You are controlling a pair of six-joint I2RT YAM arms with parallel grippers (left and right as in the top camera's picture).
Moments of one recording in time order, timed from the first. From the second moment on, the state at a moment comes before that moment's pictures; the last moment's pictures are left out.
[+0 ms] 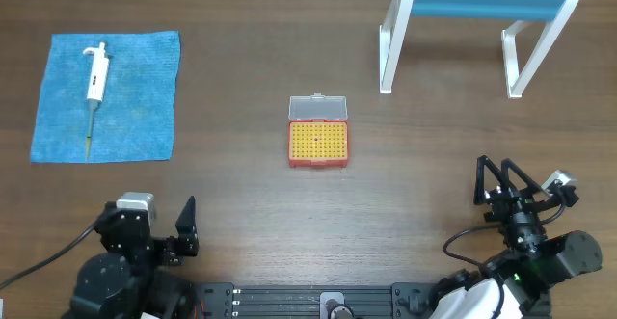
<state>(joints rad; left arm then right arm) -0.32 0.04 0.59 -0.99 -0.21 -0.17 -1.04 0.69 0.06 0.41 -1.27 0.50</state>
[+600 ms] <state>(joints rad) -0.13 0.04 0.58 -1.04 -0.21 -0.17 -1.04 0.69 0.06 0.41 -1.27 0.50</state>
